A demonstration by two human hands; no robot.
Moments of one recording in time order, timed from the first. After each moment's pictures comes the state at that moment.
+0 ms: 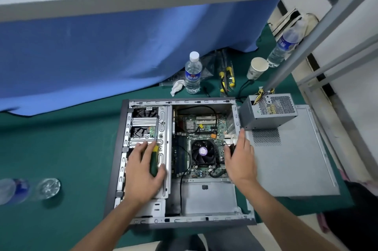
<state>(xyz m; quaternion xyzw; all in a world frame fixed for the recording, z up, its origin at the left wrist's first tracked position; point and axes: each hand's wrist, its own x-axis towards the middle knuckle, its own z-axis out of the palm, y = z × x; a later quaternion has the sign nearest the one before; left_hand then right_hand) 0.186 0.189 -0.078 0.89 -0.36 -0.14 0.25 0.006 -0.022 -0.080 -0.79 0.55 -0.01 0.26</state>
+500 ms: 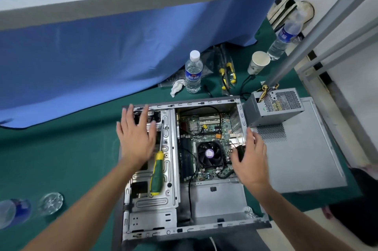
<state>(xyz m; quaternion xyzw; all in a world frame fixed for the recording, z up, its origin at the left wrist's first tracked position) 0.288 0.123 -0.072 0.92 -0.34 -0.09 0.16 0.012 -0.017 -0.076 -0.80 0.55 -0.04 0.22</state>
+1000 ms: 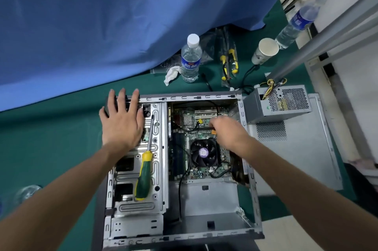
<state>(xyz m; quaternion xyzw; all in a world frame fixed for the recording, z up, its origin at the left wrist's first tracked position) 0.318 0.101 -0.101 0.92 -0.38 -0.07 0.01 0.096 -0.087 -0.074 -0.90 0.32 0.23 0.20</state>
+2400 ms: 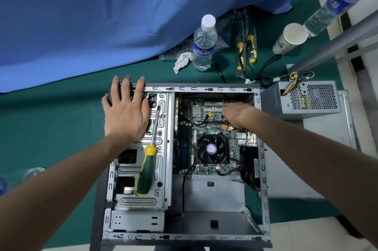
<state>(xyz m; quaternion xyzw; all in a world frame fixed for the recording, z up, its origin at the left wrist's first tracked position) 0.318 0.098 -0.102 0.92 -0.38 -0.05 -0.01 0.135 -0.139 -0.110 -0.85 0.21 0.46 0.13</state>
